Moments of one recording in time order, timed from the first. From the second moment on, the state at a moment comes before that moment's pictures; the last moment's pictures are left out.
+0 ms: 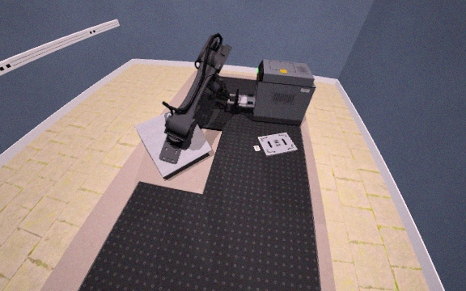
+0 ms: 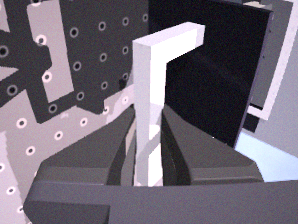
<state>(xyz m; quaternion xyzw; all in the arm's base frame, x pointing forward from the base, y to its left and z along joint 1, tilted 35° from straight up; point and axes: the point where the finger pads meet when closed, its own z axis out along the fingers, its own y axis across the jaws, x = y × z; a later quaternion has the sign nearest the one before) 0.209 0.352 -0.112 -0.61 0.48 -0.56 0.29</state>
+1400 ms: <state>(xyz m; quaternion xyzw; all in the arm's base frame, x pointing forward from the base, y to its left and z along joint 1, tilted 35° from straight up) 0.209 0.352 -0.112 -0.61 0.48 -0.56 0.29</state>
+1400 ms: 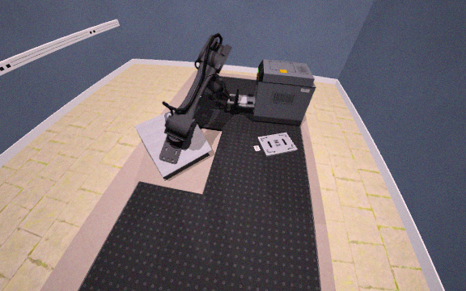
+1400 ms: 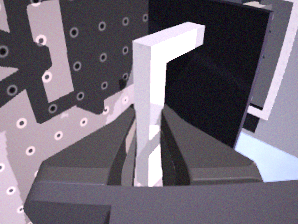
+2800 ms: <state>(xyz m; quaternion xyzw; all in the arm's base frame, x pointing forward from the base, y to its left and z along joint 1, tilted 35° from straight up) 0.211 0.352 -0.111 -0.61 0.48 -0.56 0.29</state>
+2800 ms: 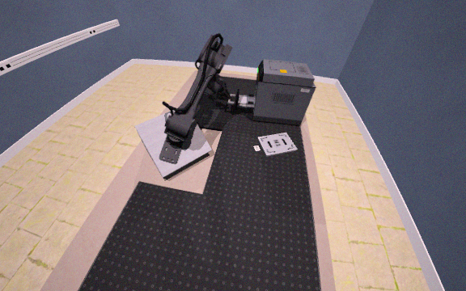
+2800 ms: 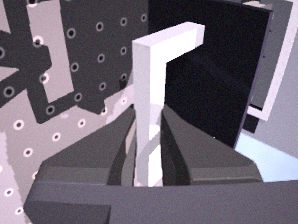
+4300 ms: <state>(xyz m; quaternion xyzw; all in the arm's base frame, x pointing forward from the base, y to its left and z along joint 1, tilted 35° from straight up) 0.270 0.359 -0.084 -0.61 0.48 -0.56 0.28</state>
